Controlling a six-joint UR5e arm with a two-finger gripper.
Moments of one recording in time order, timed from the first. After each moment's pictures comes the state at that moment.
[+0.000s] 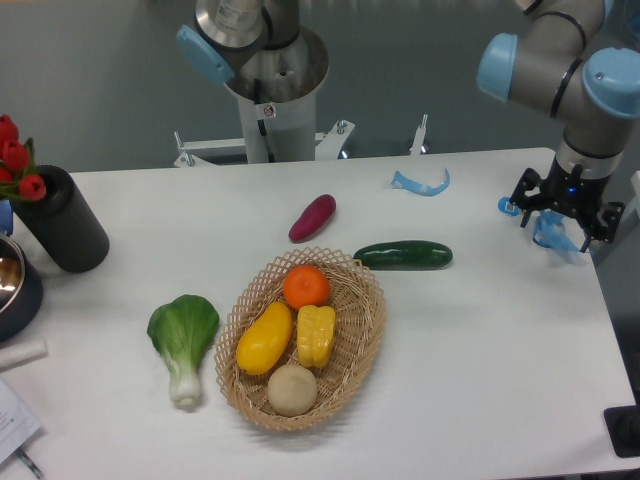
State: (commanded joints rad) arm 2.94 -1.99 -1.55 -1.03 1.50 1.52
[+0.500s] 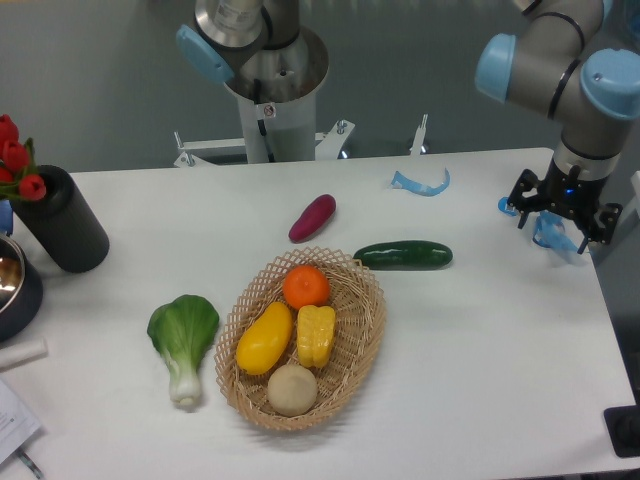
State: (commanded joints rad) arm 2.90 -1.96 -1.58 -1.04 1.49 1.46
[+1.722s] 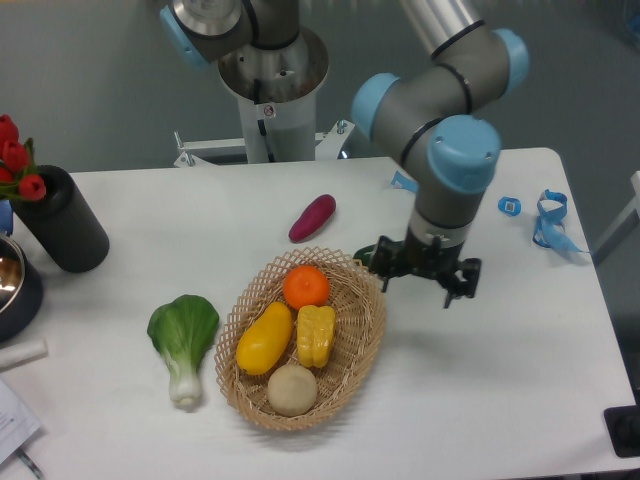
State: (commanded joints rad) arm 2.55 -1.94 -1.65 -1.03 1.41 0.83
